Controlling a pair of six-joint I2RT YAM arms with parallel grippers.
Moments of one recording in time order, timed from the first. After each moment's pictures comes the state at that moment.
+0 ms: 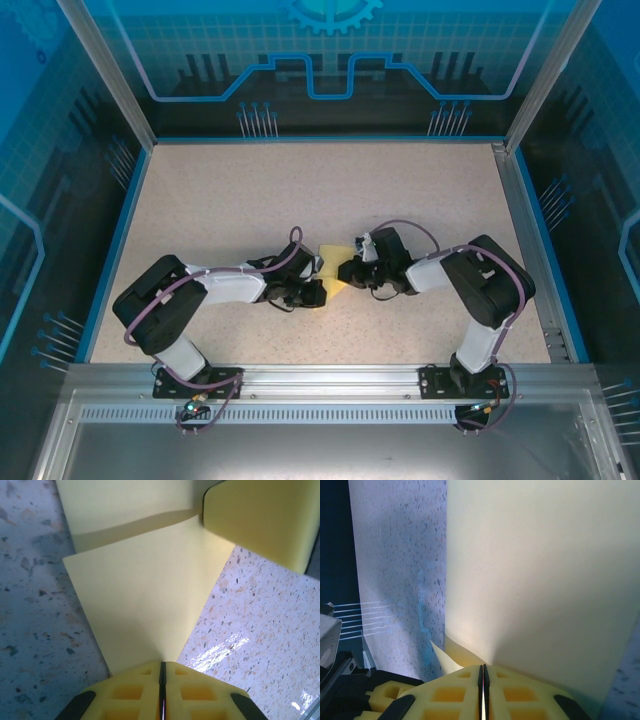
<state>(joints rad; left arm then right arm) -0.71 1.63 0.70 -0.13 0.33 -0.69 0.53 1.78 0.62 0.38 -0.58 0.83</state>
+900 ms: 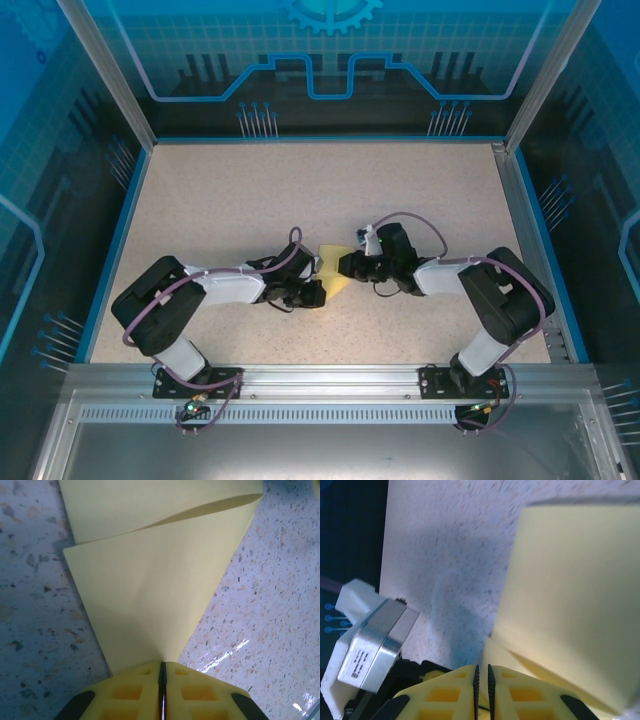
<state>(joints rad) -0.72 1.62 0.70 -0.13 0.32 -0.69 0.55 1.64 0.61 0.35 -0.57 0.79</state>
